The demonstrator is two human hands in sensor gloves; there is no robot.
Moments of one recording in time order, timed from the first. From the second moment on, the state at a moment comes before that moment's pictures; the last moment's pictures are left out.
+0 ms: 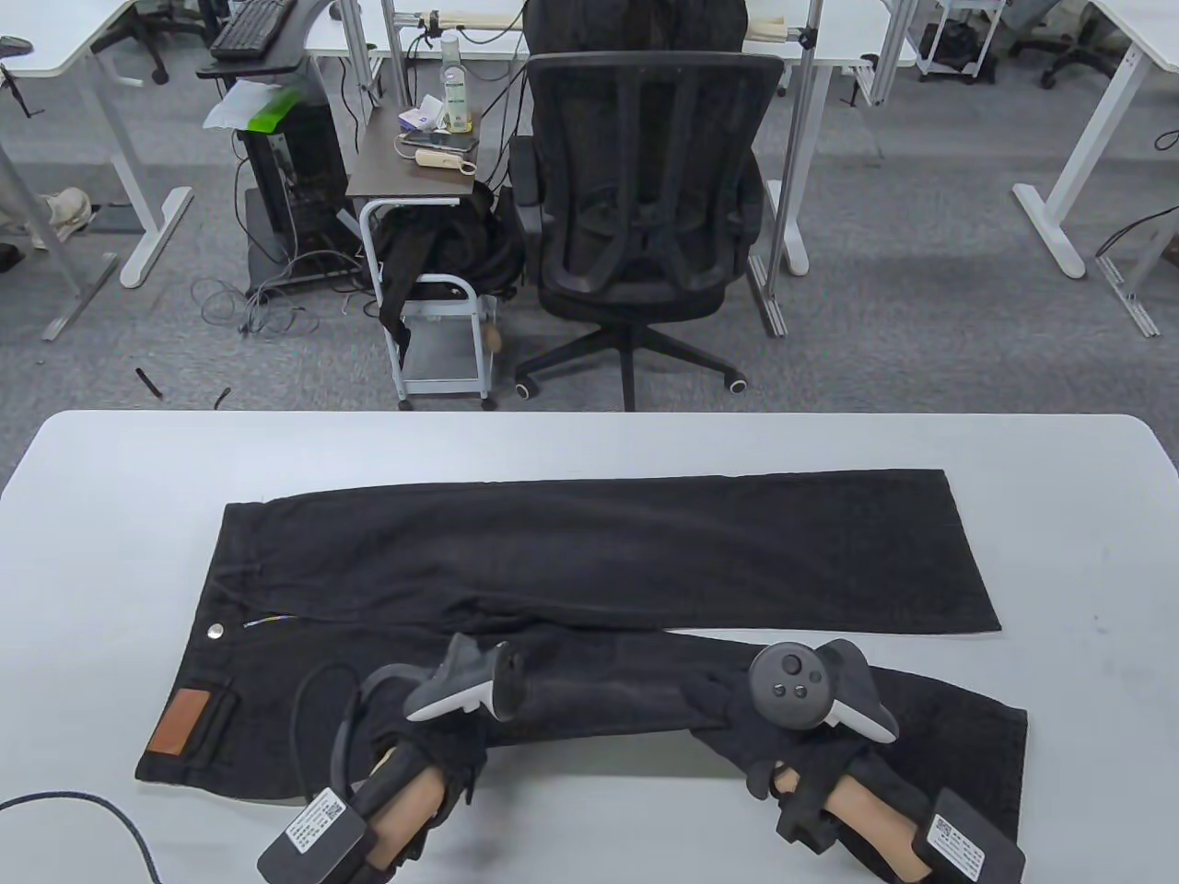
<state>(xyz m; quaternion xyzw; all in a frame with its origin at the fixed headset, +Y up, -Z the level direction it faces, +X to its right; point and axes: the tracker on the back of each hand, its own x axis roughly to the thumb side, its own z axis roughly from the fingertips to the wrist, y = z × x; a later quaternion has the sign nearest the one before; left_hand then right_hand) -0.183 -0.747 -0.351 -0.33 -0.03 -0.12 0.94 0.157 -0.696 -0.331 0.25 0.07 0.94 0.22</state>
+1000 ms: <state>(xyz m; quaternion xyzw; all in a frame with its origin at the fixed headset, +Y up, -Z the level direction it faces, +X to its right) -0.306 -0.618 -0.370 -0.01 0.04 0.00 1.00 0.290 -0.663 -0.392 0.03 0.08 0.95 0.31</state>
